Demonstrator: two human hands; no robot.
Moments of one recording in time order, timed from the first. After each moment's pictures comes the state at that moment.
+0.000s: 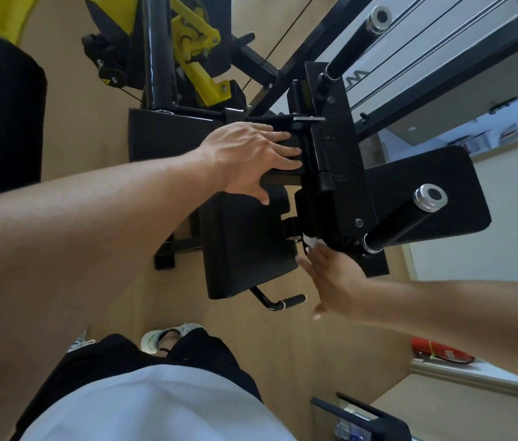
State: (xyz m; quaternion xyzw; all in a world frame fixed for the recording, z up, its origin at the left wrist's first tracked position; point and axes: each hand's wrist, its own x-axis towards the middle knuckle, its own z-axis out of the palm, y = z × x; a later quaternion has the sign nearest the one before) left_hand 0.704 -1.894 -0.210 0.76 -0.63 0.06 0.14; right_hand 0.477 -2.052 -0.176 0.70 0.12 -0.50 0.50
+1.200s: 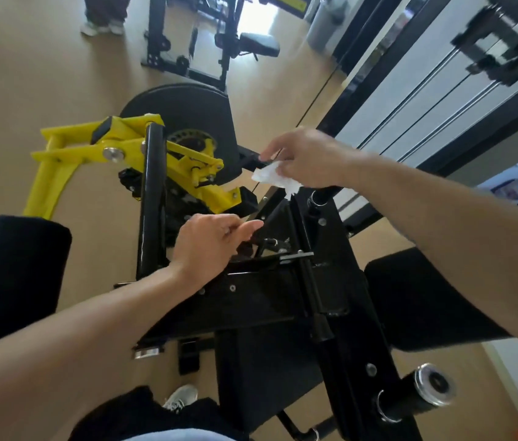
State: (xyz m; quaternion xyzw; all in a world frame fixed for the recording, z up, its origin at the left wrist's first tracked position) left_hand 0.768 -1.906 -0.189 0.80 -0.23 0.05 0.55; right_hand 0.800 -2.075 -0.011 0.99 -0.03 -0.14 -0.09
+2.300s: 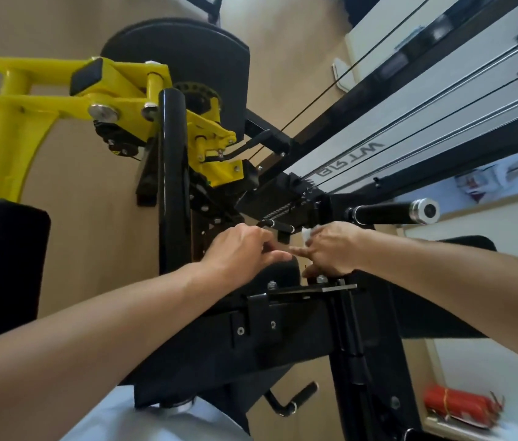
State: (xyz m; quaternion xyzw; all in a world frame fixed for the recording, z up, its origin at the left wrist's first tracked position) left_hand 0.823 -1.925 -0.239 0.82 -0.30 -0.20 0.44; right_hand 0.800 -2.119 -0.154 0.72 0.17 -0.54 0.40
